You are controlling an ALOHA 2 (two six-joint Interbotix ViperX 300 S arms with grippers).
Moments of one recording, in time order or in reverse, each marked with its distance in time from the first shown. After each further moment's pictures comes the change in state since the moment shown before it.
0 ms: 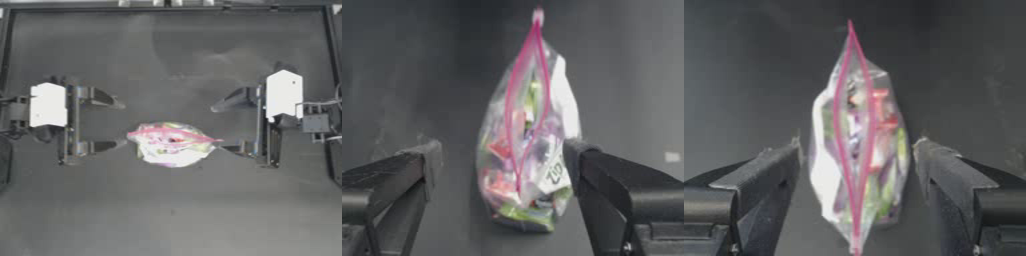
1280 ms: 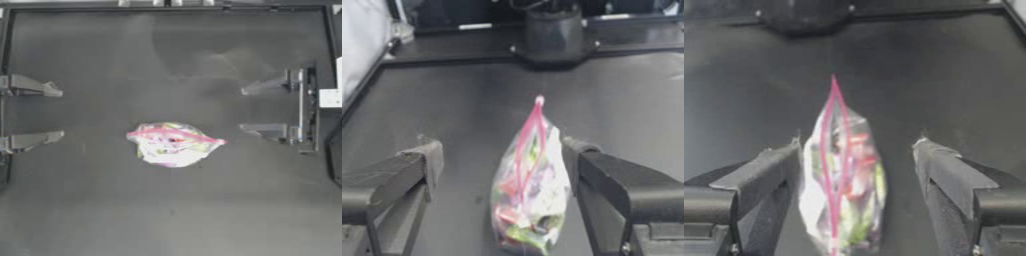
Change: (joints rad) left arm -0.002 -0.537 0.161 -0.035 0.091 -0.003; right arm -0.114 -0.272 0.175 -0.021 -0.178 -0.008
